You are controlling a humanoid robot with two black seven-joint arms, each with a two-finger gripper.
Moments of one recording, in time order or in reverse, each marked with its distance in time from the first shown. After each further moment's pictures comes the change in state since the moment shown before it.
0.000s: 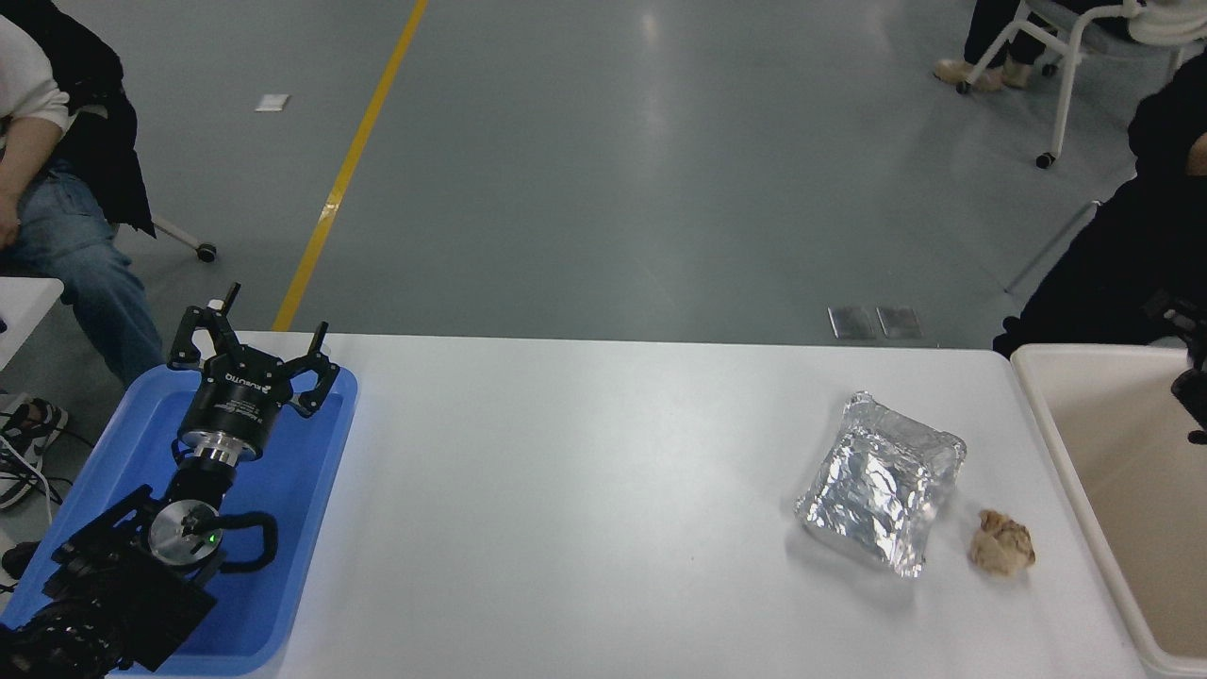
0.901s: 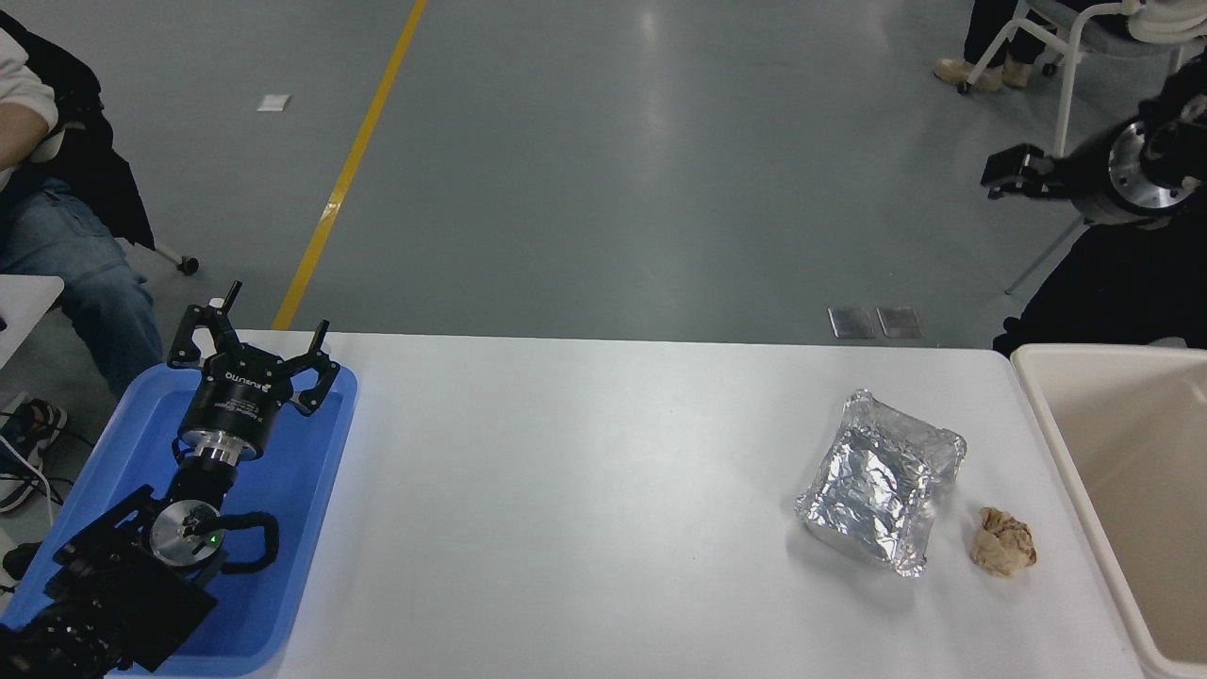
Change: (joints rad) left arm 0.000 0.000 0.000 0.000 0.000 0.000 0.000; right arm 0.767 0.005 -0.273 0.652 -0.006 0.705 -0.003
